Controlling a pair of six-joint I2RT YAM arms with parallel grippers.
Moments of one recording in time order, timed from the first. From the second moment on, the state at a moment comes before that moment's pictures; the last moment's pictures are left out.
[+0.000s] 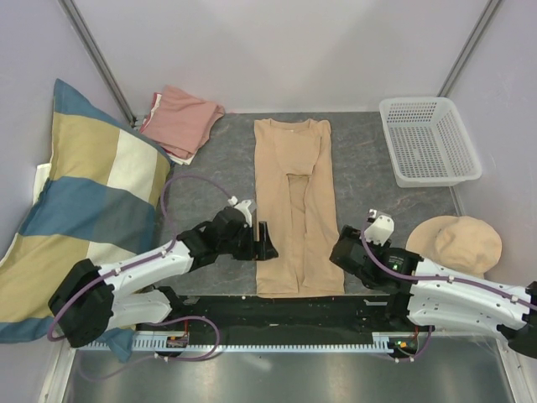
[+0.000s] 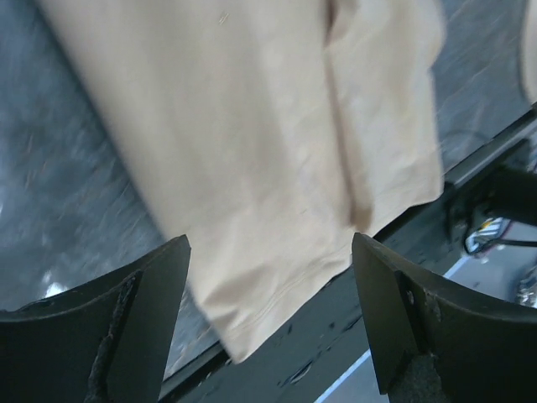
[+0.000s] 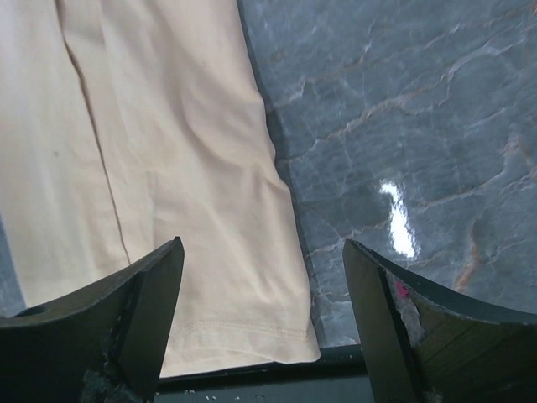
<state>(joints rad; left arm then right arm) -0.81 1.16 0.58 -0.16 0.15 -0.74 1.11 0.82 0.62 -0.89 0.75 1.30</state>
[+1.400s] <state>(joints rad) -1.06 1.03 0.39 -0.28 -0.03 -1.03 1.11 0.80 0.39 -0.76 0.35 1.32</state>
